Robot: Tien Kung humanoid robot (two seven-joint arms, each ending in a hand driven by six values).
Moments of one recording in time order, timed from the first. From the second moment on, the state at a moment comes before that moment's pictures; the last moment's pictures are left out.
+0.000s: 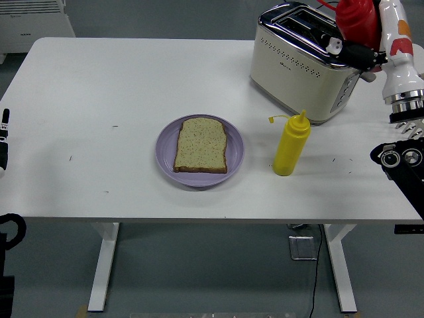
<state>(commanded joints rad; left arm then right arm) -0.07 0.00 -1.87 -1.40 0.32 0.09 -0.05 0.59 -0.29 1.07 1.40 -1.70 -0.54 0.11</state>
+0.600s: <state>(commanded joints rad) -0.07 0.00 -1.88 -1.40 0.32 0.09 -0.05 0.80 -0.23 0.91 1.25 -2.27 -0.44 -0.01</state>
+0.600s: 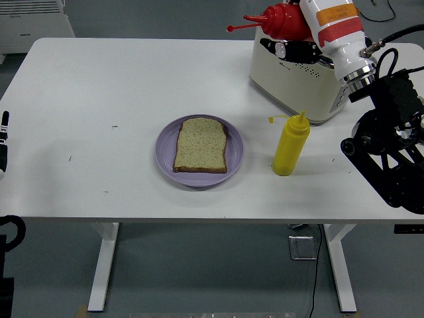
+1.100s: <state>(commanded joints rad) -0.07 0.00 -1.88 -1.40 0.32 0.09 -0.05 0.90 -0.25 0.81 1.20 -2.27 -0.40 0.00</state>
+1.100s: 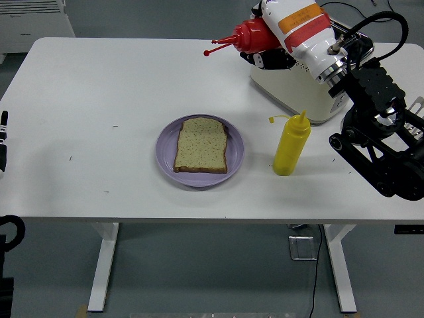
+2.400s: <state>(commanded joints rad) -0.07 0.00 -1.89 -1.40 0.32 0.08 -0.05 1.05 -0.30 0.54 1.11 -2.27 -0.29 -0.05</state>
